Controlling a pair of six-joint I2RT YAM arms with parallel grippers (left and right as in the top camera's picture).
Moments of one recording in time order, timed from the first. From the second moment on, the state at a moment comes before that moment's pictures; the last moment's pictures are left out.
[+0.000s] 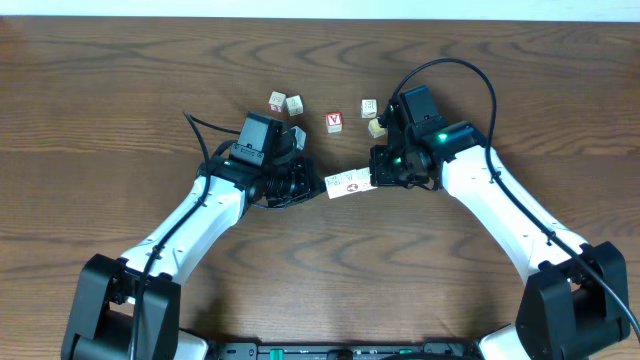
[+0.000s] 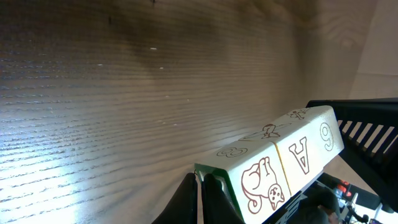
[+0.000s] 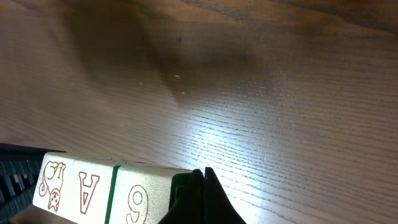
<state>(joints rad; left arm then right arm) -0.37 1.59 0.96 -0.42 0.63 -0.67 0.42 1.68 1.25 -0.79 -0.25 0.38</state>
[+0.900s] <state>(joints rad) -0.37 1.59 0.96 -0.42 0.62 -0.67 0.43 1.68 1.25 -0.79 -0.22 0.39</state>
